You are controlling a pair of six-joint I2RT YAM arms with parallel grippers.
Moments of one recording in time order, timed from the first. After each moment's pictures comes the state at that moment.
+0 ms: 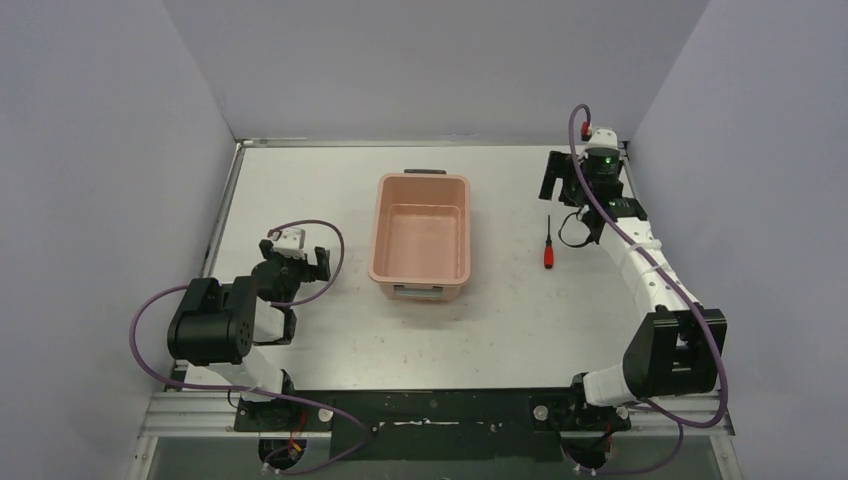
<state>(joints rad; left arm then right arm) 0.03 1.63 0.21 1.25 0.17 0.01 0.06 1.42 1.16 -0.25 0.11 0.14</state>
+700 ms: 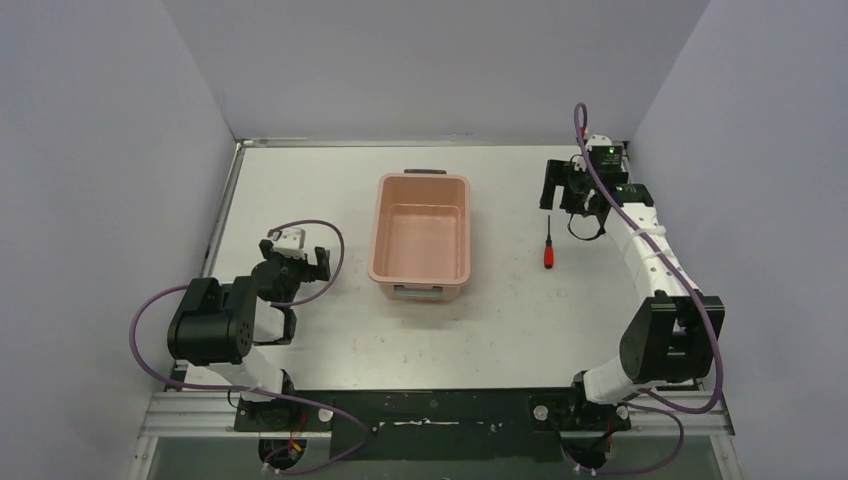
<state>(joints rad) 0.03 1.63 0.21 1.25 0.17 0.01 0.01 1.48 1.30 -0.56 -0.05 0.12</state>
